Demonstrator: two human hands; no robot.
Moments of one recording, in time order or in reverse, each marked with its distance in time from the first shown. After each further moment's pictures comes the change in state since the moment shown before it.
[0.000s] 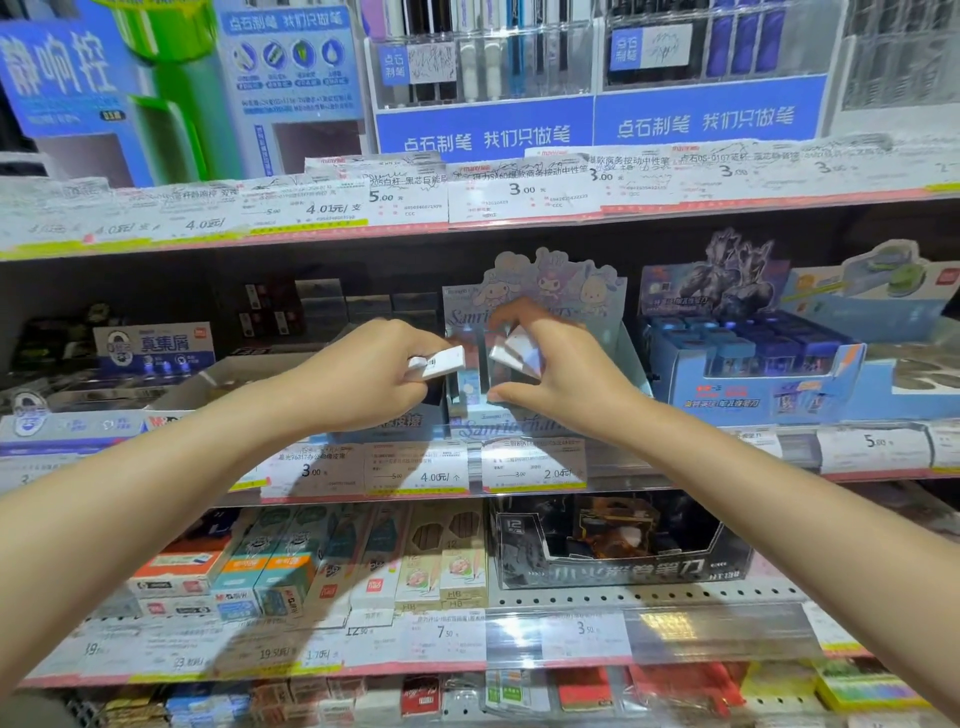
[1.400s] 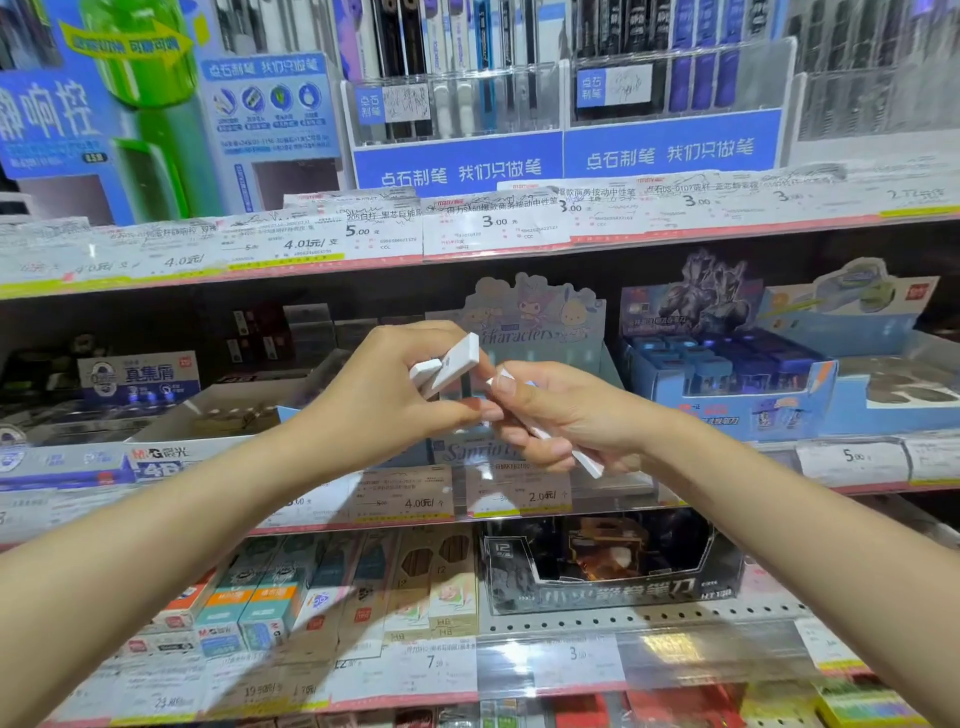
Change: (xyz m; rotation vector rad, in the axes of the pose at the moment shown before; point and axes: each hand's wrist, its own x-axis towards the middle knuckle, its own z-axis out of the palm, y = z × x) left_hand -0.002 0.035 0.001 -0.434 0.261 0.269; right_hand -0.018 -0.011 -0.024 1.087 -0.560 0.266
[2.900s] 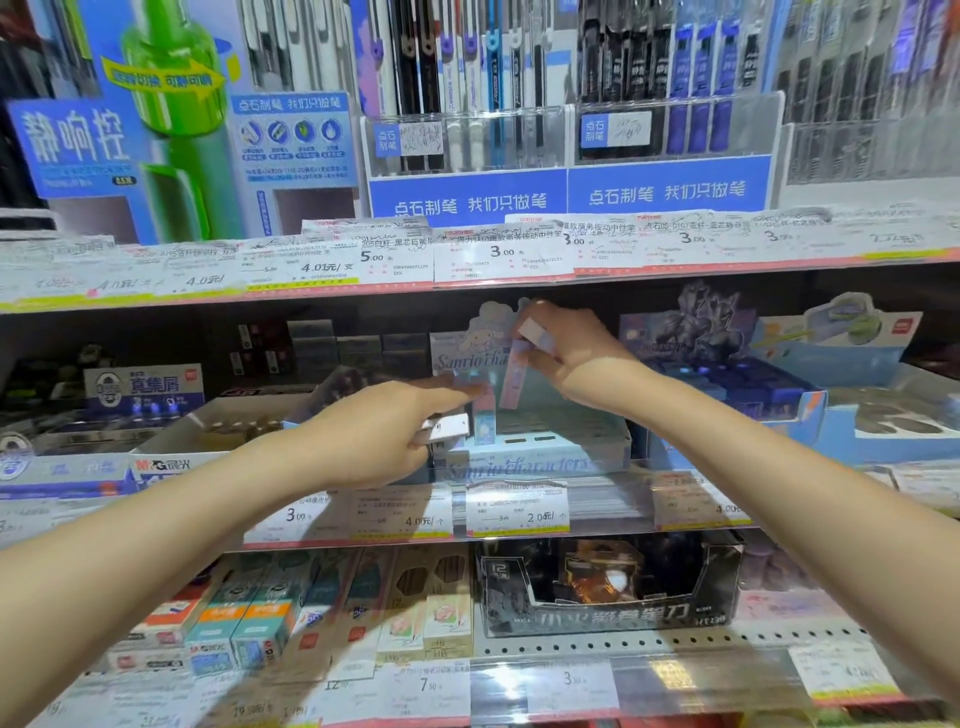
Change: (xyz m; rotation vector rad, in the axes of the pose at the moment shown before) left_hand 0.001 -0.019 -0.004 0.524 -0.404 -0.233; right_hand 0.035 -0.024 -0.049 -1.210 0.599 -0.089
